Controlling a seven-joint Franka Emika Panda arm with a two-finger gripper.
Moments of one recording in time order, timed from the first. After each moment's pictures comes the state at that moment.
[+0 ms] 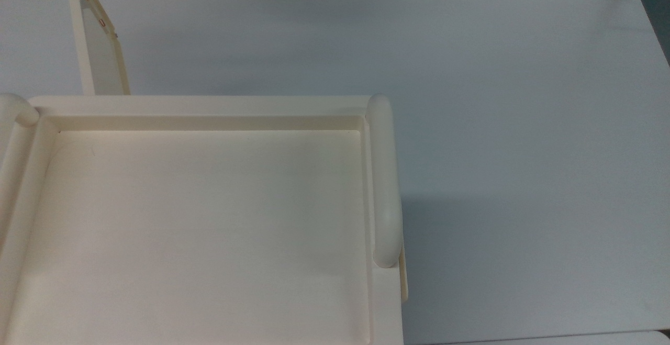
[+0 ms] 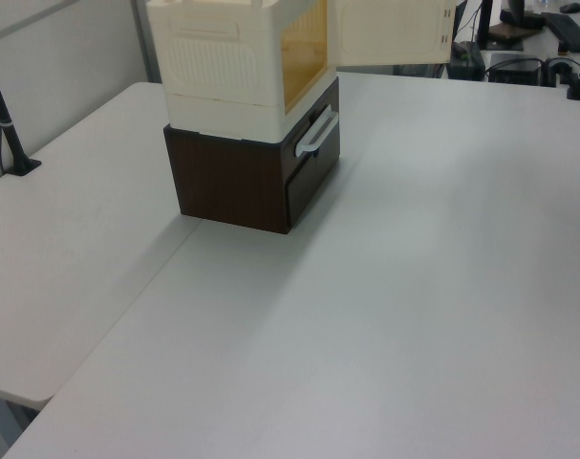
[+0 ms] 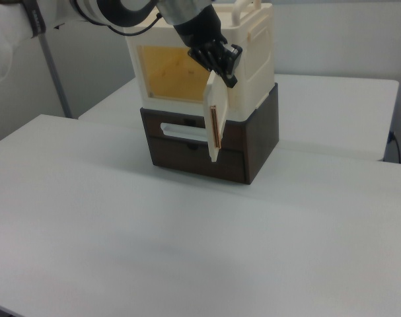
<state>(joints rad) -0.25 0.14 -0.11 -1.35 -0.05 1.94 -0.10</state>
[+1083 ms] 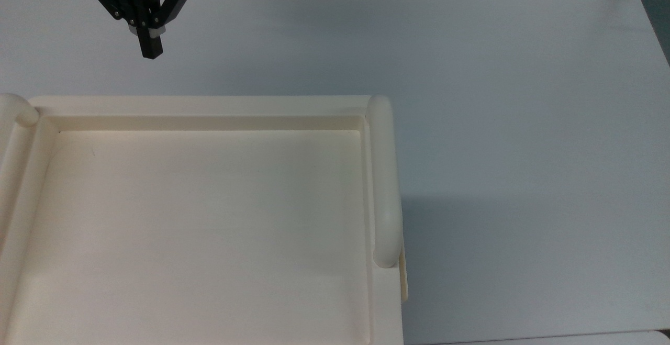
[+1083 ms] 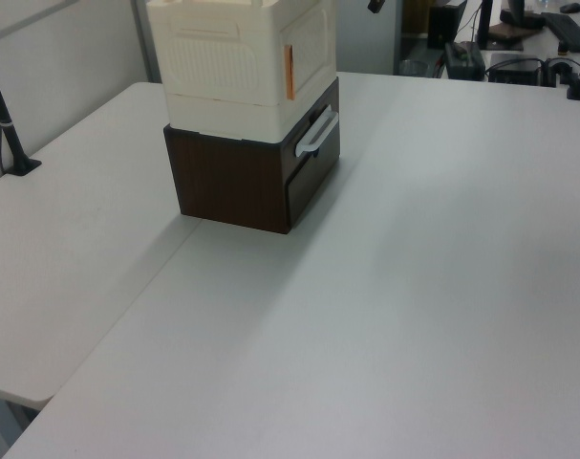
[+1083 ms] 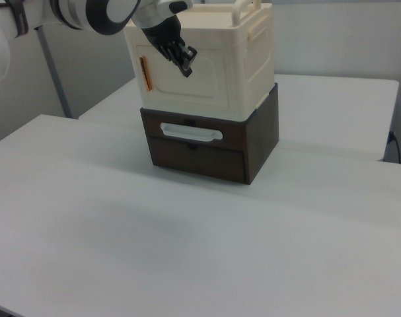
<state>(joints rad) -0.08 0.18 -0.09 -1.36 0.09 2.03 0.12</state>
